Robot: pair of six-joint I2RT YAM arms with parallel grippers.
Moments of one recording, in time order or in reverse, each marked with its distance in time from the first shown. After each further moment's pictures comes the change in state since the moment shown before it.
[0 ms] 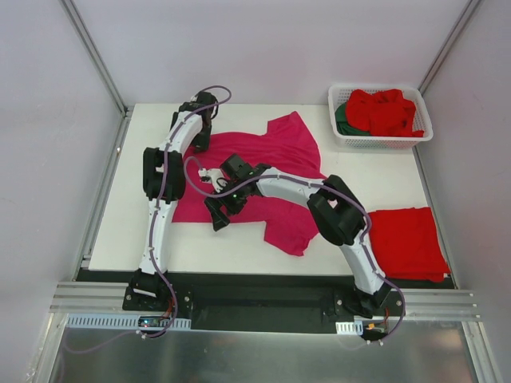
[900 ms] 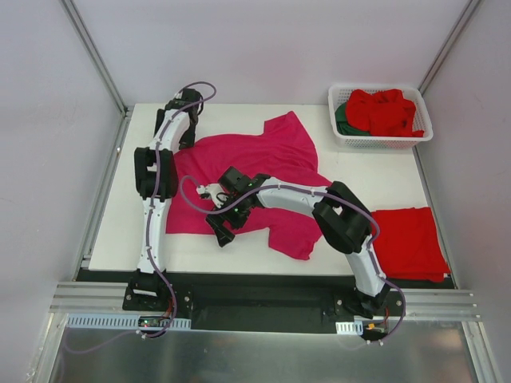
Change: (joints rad) left arm 0.079 0.012 0.029 0.027 -0.057 0.032; right arm 0.075 -0.097 -0.131 -0.045 0.051 -0.034
